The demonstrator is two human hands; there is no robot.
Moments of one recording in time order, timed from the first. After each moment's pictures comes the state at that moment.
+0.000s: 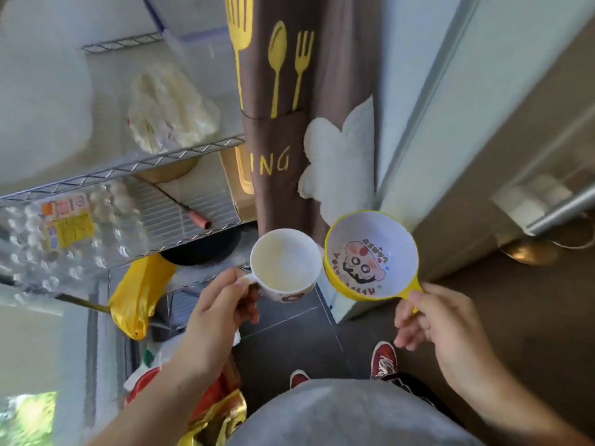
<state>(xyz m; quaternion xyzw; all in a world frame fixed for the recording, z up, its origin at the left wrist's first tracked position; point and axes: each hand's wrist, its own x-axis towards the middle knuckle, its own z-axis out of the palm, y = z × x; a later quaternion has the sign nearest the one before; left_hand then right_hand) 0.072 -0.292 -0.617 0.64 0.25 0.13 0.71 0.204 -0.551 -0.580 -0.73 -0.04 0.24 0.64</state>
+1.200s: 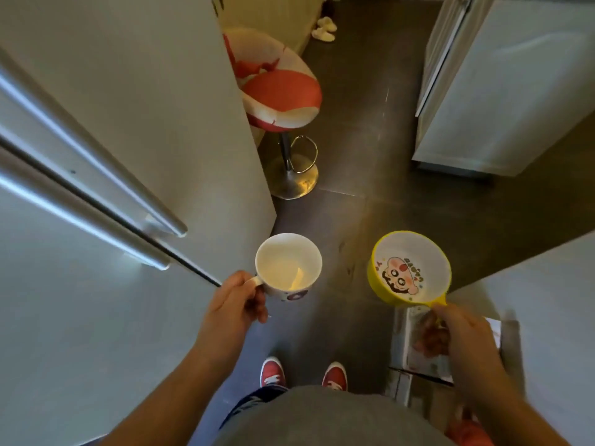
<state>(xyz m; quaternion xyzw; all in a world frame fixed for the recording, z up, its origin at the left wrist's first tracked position) 0.382 -0.821 -0.628 0.72 0.00 -0.21 0.66 0.243 -1.097 -0.636 -0.64 0.46 -0.02 0.61</state>
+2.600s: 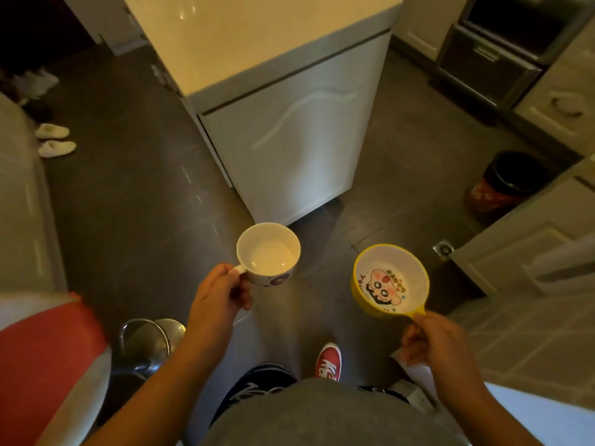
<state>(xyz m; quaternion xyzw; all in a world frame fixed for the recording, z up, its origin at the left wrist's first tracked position) 0.805 -1.495 -0.645 0.71 -0.25 -0.40 0.52 0.498 -1.551 -0.681 -0.39 0.66 -0.26 0.58</state>
